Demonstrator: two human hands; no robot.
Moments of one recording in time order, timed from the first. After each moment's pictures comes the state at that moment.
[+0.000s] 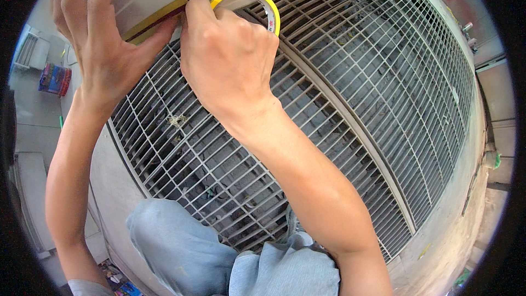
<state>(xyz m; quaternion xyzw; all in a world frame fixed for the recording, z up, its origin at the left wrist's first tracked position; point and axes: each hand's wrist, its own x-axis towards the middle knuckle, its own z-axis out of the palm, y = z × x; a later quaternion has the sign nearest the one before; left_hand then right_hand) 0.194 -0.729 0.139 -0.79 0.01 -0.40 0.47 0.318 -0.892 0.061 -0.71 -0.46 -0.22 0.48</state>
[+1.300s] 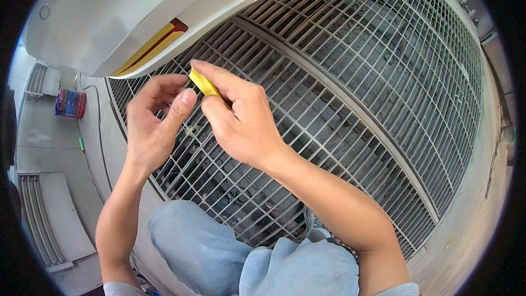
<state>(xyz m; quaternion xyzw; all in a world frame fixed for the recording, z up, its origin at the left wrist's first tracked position) 0.170 -0.849 0.103 -0.86 -0.28 -0.20 -0.38 0.298 -0.962 0.042 -0.52 -0.35 0.31 0.72</state>
